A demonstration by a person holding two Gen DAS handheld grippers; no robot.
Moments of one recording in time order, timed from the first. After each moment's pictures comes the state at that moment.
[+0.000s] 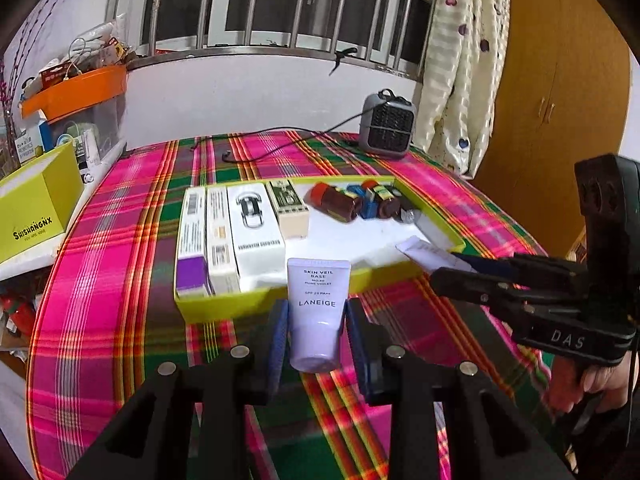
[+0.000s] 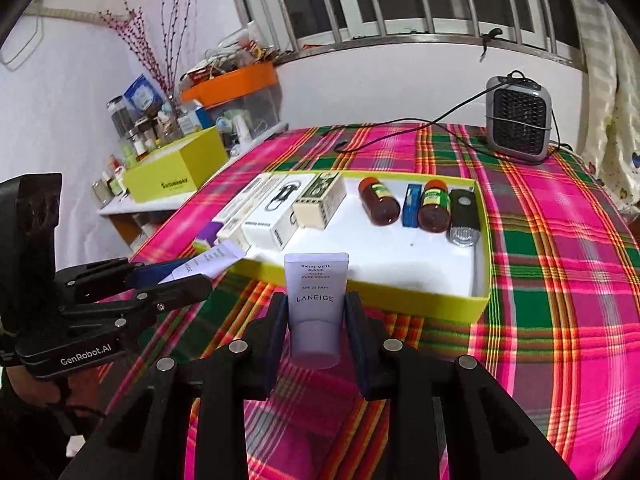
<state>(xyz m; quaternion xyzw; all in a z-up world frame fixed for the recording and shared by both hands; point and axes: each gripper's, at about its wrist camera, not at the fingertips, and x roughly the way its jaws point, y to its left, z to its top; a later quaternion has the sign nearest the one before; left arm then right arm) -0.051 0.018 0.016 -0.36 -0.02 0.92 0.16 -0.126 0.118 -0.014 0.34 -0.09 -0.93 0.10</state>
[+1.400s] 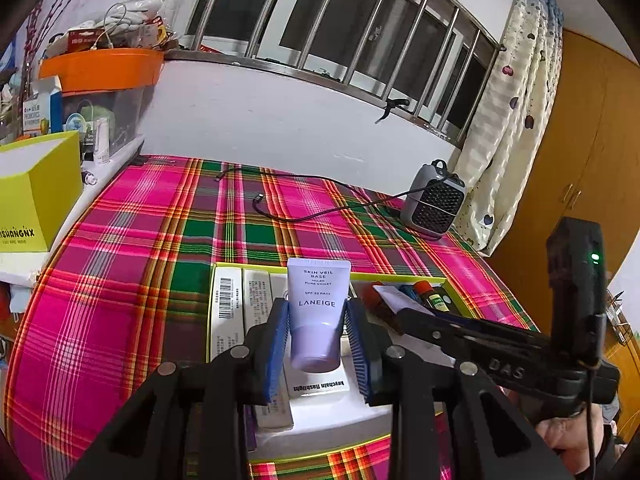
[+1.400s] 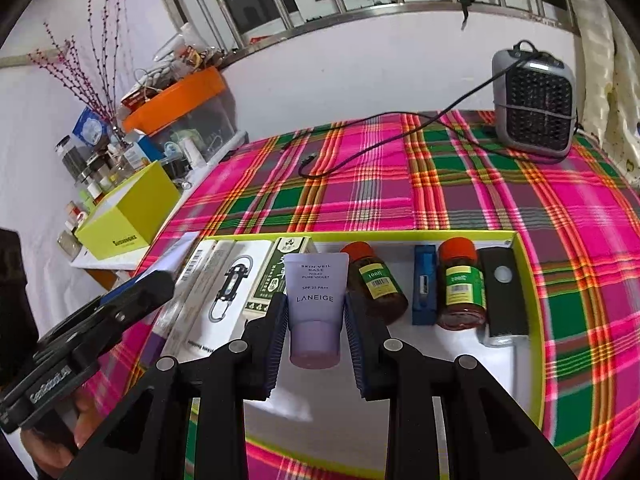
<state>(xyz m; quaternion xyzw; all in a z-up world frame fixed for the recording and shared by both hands) -0.144 -0.028 0.022 -0.32 -0.12 0.93 0.13 -0.259 0.129 -0.022 0.38 -0.15 -0.91 0.05</state>
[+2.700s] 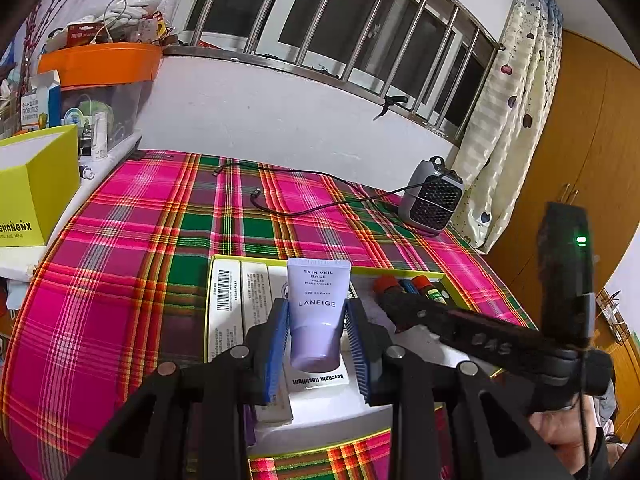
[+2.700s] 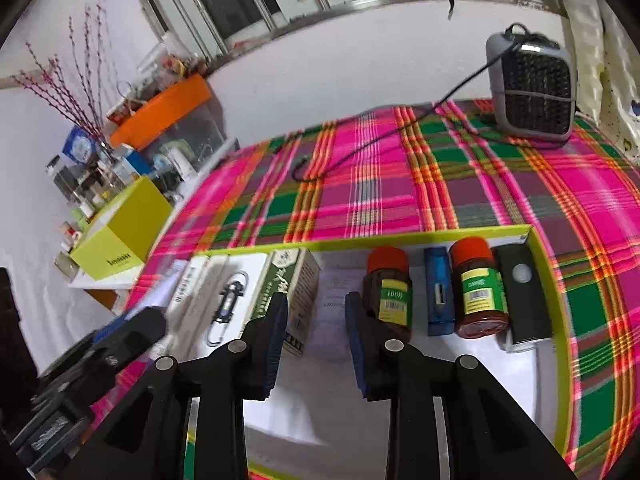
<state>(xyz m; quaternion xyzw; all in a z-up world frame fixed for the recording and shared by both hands) -0.141 -0.028 0.019 -0.32 -0.13 0.93 0.14 -0.260 0.129 -0.020 0.36 -0.18 -0.92 0.03</state>
